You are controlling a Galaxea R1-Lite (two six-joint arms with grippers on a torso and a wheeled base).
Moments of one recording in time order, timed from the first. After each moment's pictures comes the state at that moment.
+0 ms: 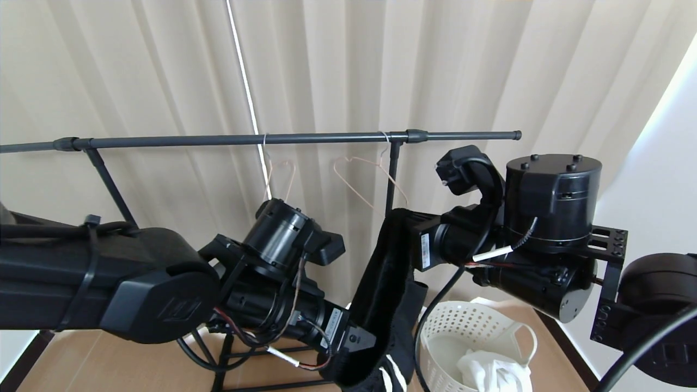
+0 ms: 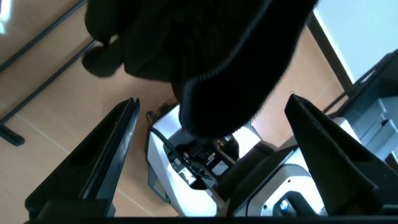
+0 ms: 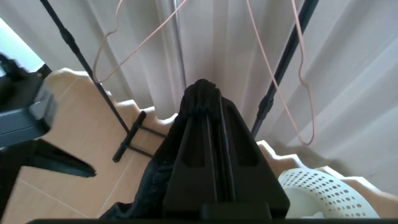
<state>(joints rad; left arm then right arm) -0.71 1.83 -1.04 0.11 -0.21 -0.18 0.76 1.72 -0.89 -0.56 -0.27 0.12</state>
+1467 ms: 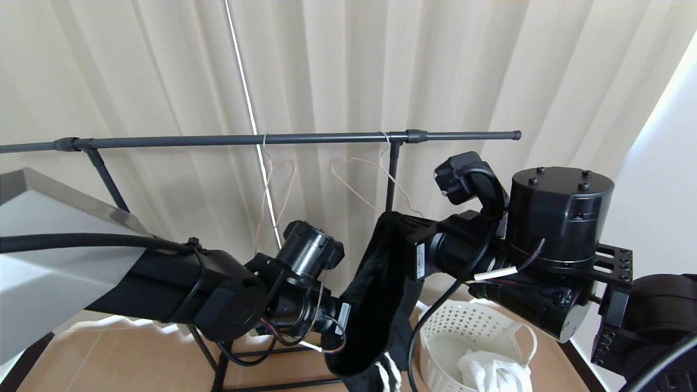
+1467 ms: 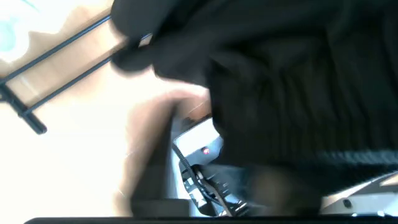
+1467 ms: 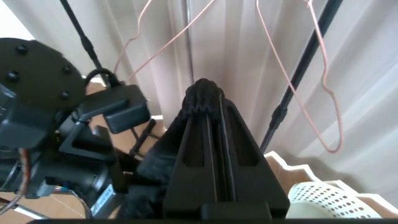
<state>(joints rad) -0.69 2.00 -1.04 -0.06 -0.03 -0.25 0.80 1.72 -0.83 -0.68 -0.27 0.11</state>
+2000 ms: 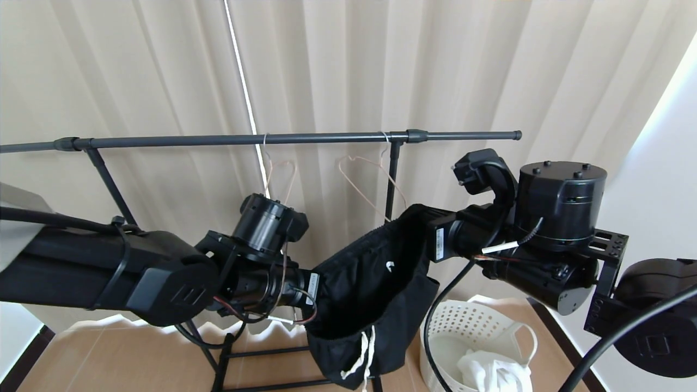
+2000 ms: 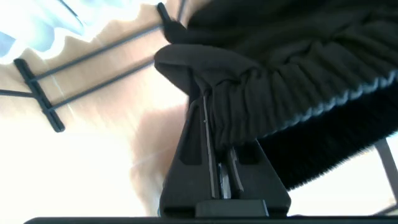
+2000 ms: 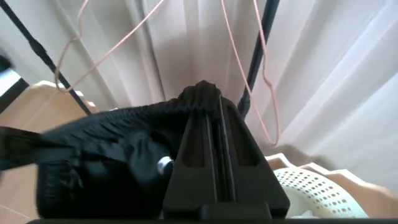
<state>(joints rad) -0.59 1.87 -1.00 -0.06 0.03 -0.26 0.66 1.74 -0.83 -0.67 -0.27 0.10</state>
